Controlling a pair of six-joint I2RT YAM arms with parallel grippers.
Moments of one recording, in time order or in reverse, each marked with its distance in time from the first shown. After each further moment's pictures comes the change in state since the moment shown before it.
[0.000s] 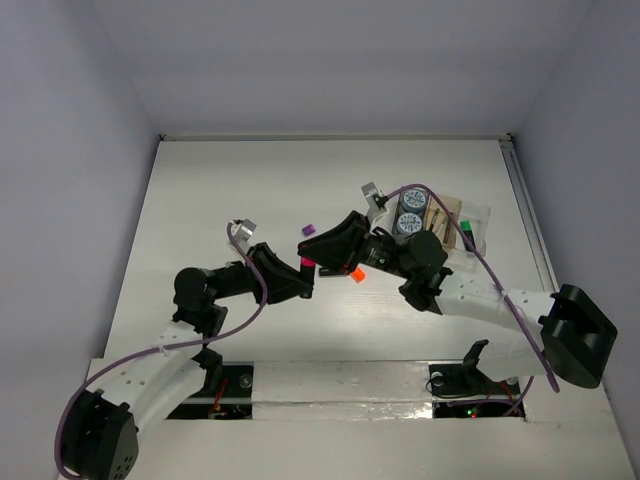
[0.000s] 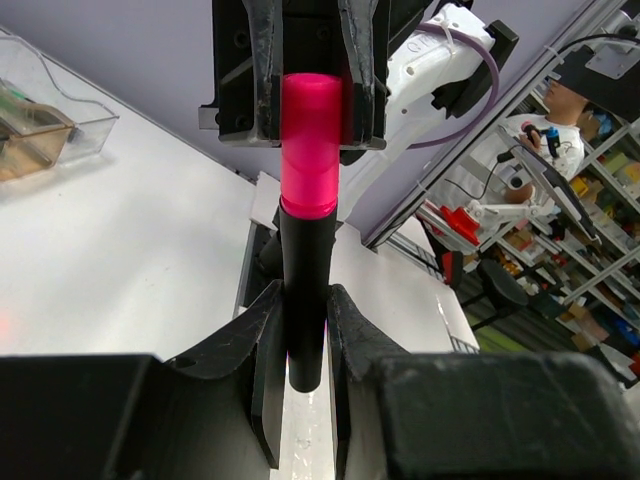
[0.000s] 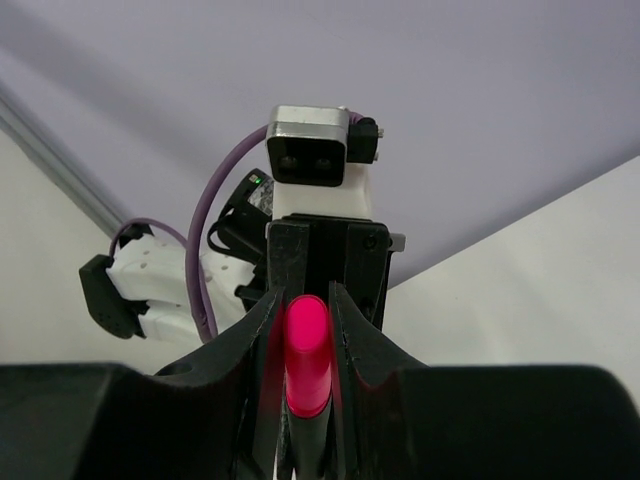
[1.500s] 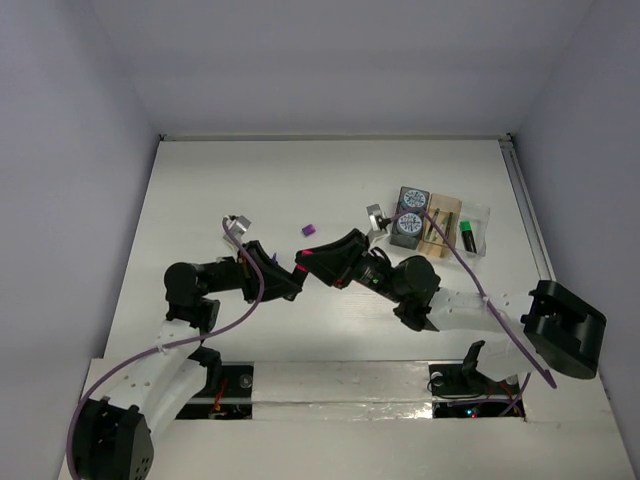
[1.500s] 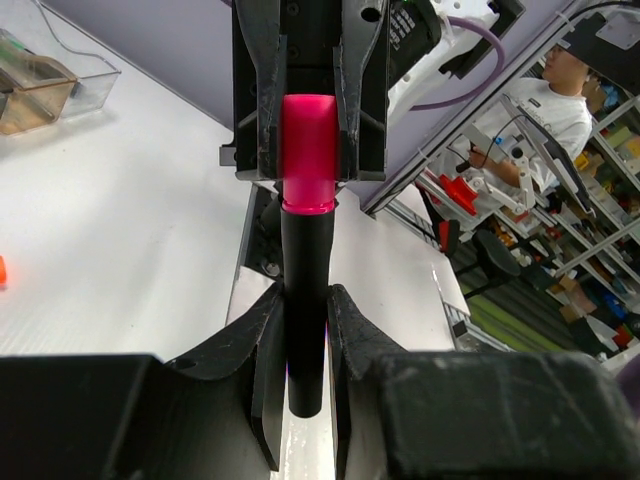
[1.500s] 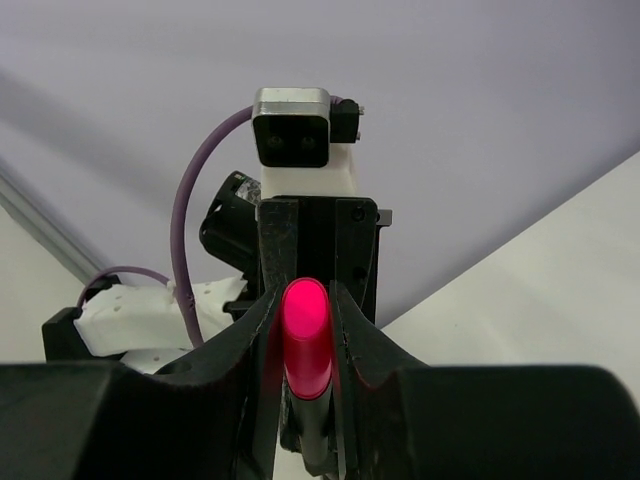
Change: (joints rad) left arm 0.151 -0.005 0.032 -0.023 0.204 -0.052; right arm 0.137 0.069 -0.131 0.206 0.284 -0.006
